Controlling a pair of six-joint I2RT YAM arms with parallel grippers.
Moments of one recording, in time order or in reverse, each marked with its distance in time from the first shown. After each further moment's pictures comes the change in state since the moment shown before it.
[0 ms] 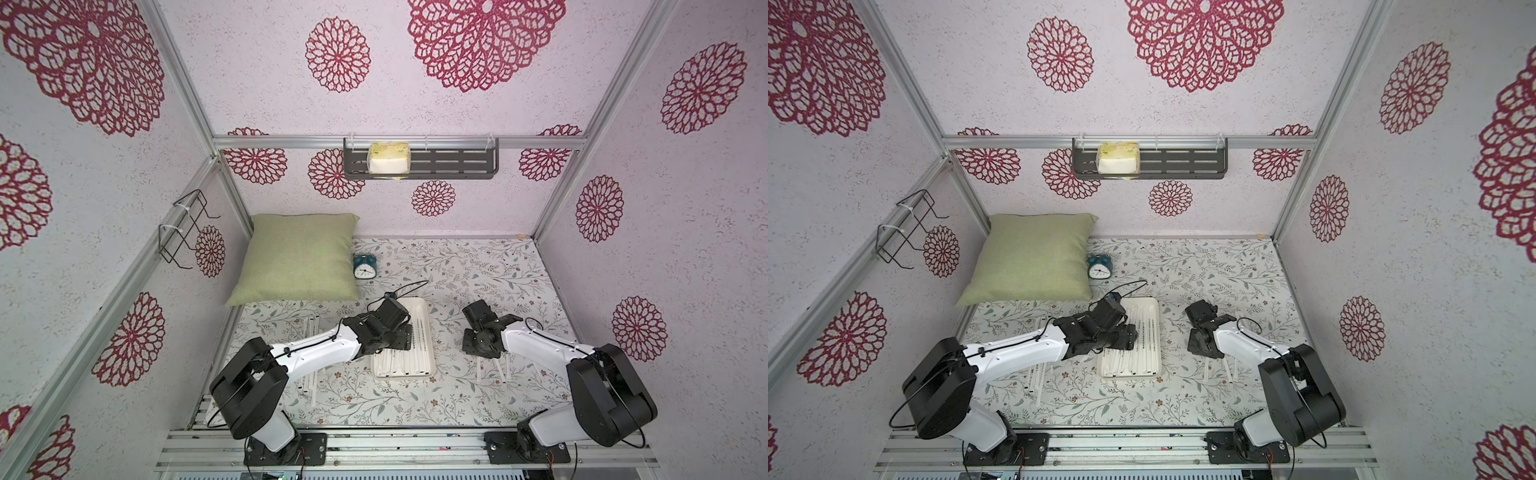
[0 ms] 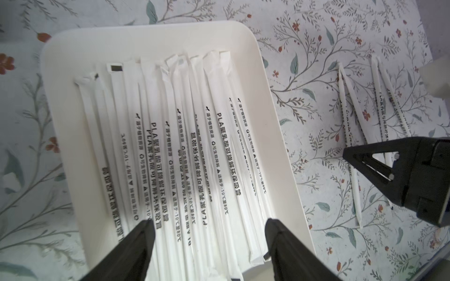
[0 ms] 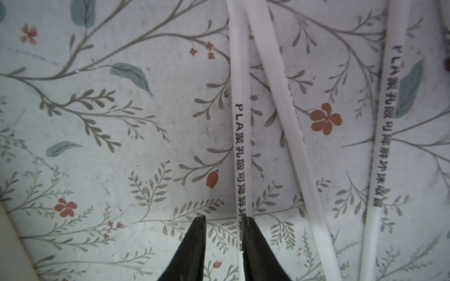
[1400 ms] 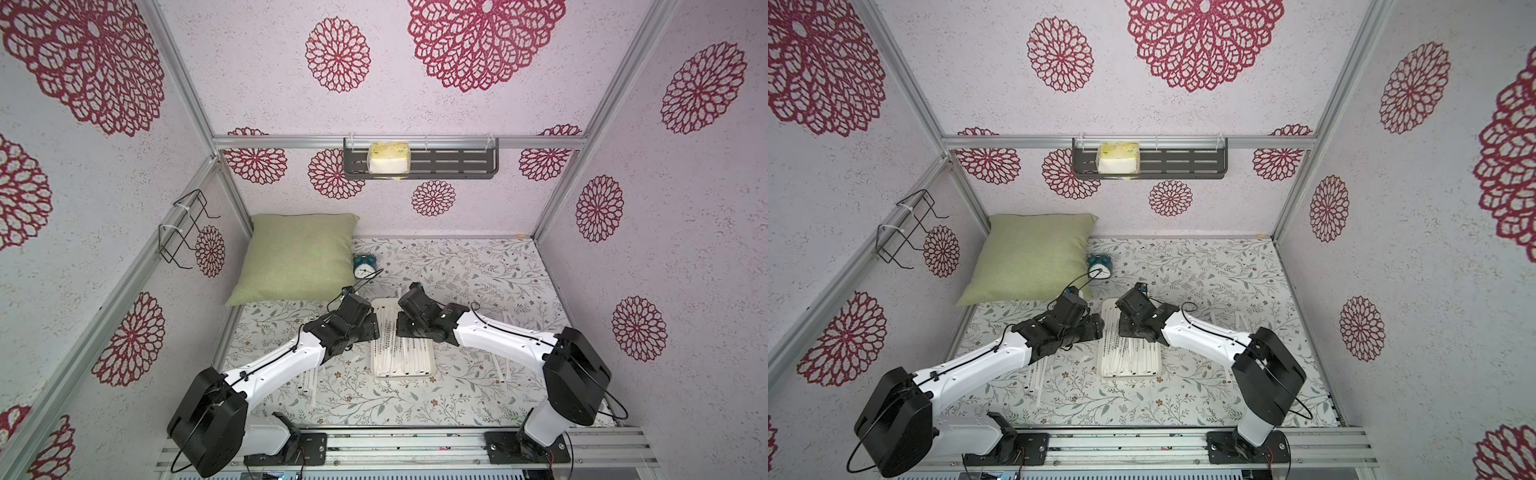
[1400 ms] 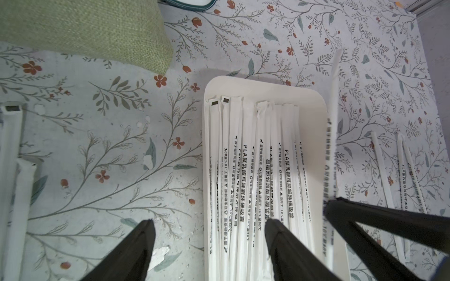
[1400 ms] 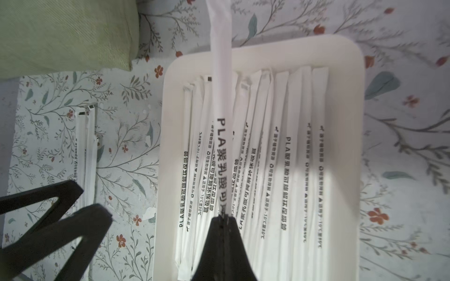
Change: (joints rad) left arm 0.215 -0.274 -0.188 -0.035 -0.061 -0.056; right arm 0.463 0.237 0.436 0.123 -0.045 0.237
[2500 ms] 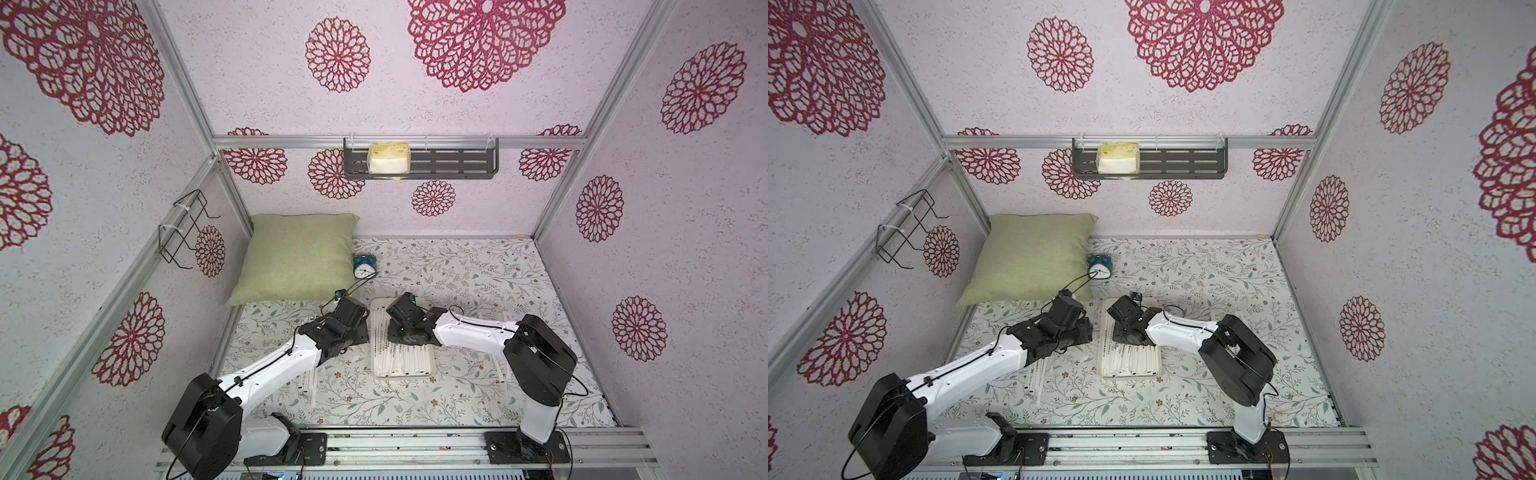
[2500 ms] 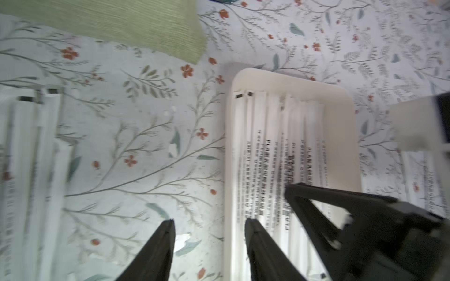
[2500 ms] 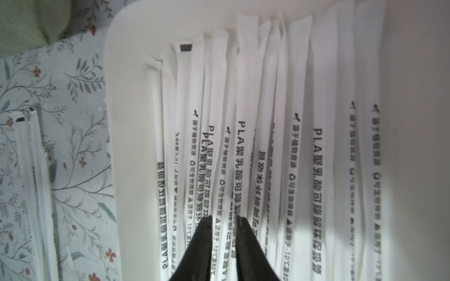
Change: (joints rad) left arm 0.061 -0.058 -0.014 -0.128 -0.062 -0.046; right arm 0.010 0.120 0.038 0.025 -0.005 0.056
